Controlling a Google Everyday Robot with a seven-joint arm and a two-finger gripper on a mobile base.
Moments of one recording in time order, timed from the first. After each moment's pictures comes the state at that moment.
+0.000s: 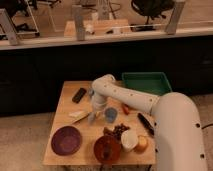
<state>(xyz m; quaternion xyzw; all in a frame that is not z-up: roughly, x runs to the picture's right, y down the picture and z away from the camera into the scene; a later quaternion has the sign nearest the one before) -0.064 0.156 0.893 -0.32 -0.24 -0.26 0.88</state>
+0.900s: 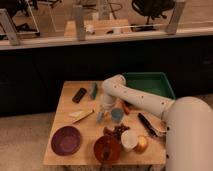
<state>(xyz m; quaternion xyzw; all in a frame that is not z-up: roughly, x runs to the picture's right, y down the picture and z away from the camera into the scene) -0.009 0.147 0.895 -0.31 -0.22 -0.23 0.90</state>
